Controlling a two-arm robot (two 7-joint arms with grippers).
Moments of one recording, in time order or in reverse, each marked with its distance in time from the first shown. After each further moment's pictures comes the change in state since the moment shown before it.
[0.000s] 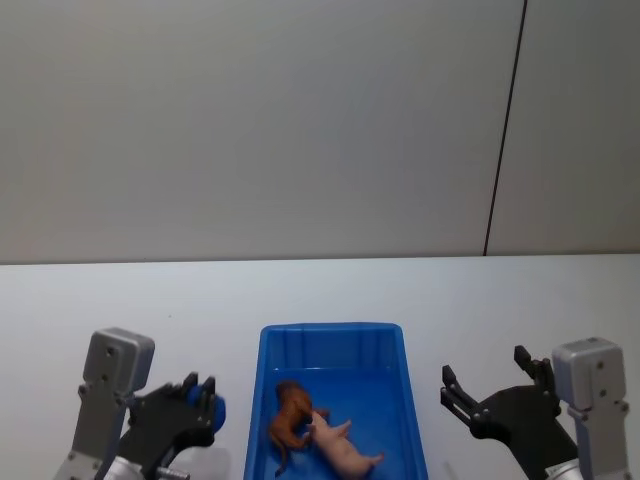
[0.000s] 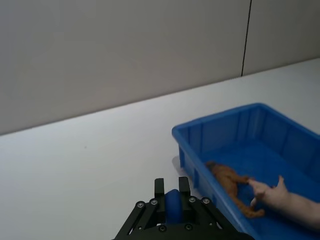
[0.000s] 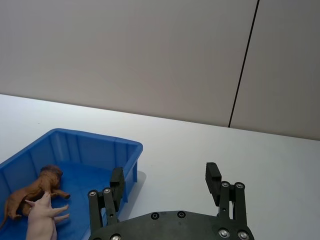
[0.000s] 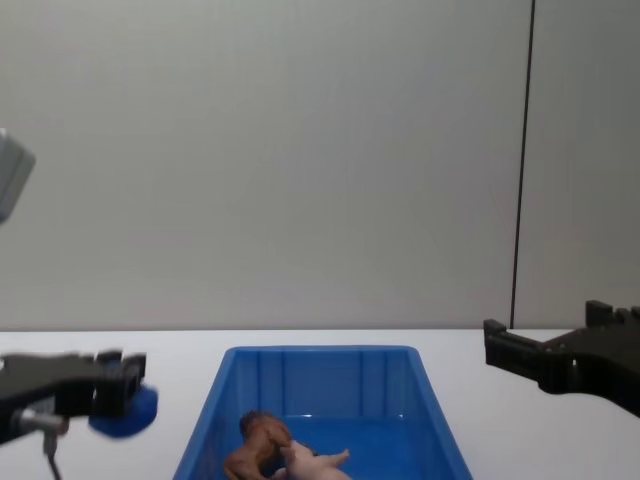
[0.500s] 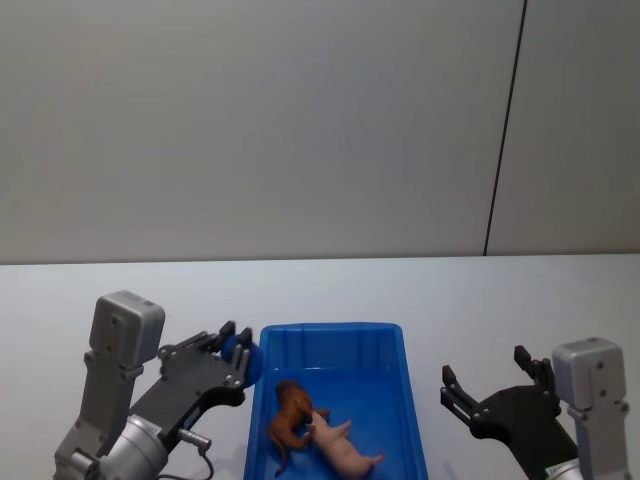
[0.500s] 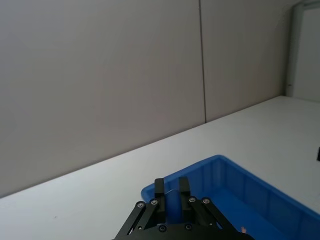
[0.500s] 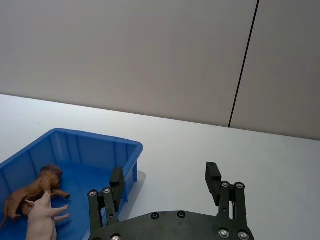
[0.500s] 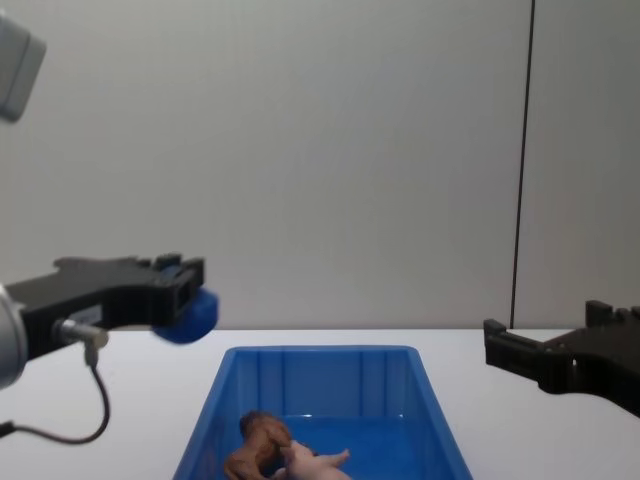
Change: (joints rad) left arm -0.046 -0.013 -0.009 -0.026 0.034 -0.113 -0.156; right arm 0.000 0.000 0.000 0.000 0.000 0.000 0.000
